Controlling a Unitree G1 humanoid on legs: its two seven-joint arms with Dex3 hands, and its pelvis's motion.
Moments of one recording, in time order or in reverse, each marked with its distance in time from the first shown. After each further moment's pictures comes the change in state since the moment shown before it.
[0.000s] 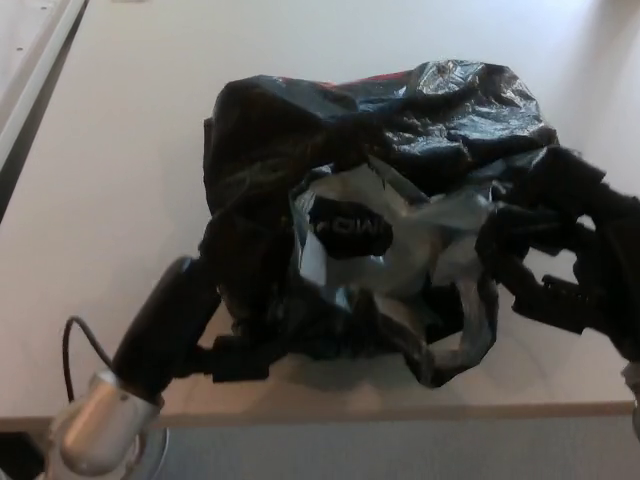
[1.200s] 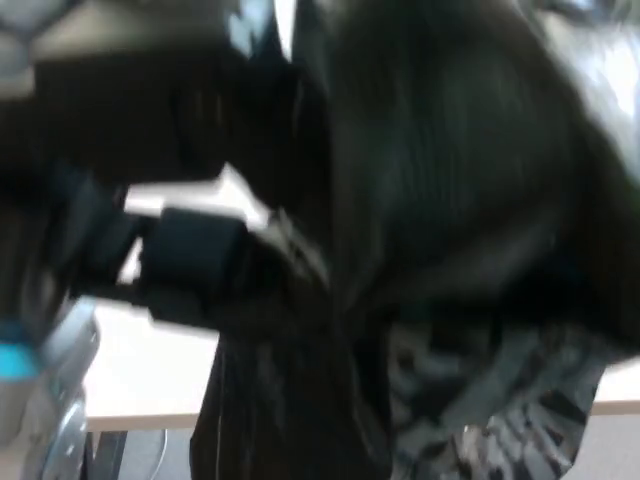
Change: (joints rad) left_arm -0.250 0.042 0.070 -0.865 -0.223 0.387 0.003; right_arm -0.334 -0.130 -0.094 -0.544 0.283 0.328 0.028
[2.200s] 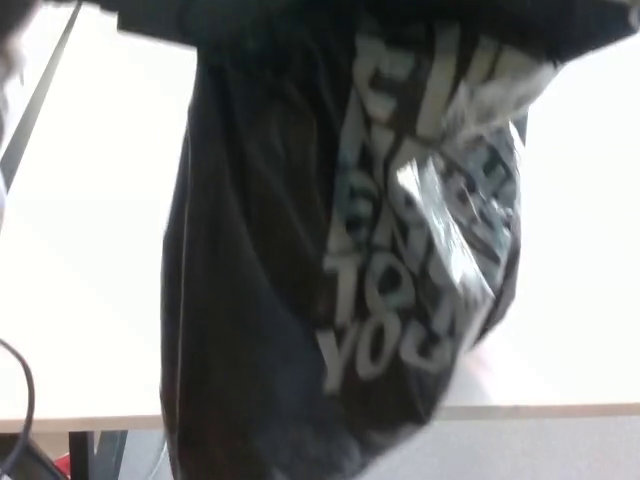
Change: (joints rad) left_arm -0.482 0.291 -0.007 0.599 0.023 0.000 -0.057; right_arm -0.523 -0.198 0.295 0.927 -0.236 -0.179 -0.008
